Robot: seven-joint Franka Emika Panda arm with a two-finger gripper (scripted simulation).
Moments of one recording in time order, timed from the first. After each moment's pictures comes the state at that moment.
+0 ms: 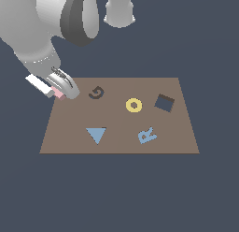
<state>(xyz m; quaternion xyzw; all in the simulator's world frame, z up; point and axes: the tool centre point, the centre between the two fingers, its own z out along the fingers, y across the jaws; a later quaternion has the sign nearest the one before) -0.073 -0.216 0.040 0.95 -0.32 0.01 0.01</state>
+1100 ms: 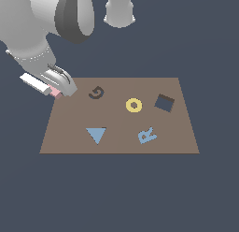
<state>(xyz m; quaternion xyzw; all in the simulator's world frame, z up) -0.075 -0.230 0.046 0.96 -0.27 0.02 0.02</state>
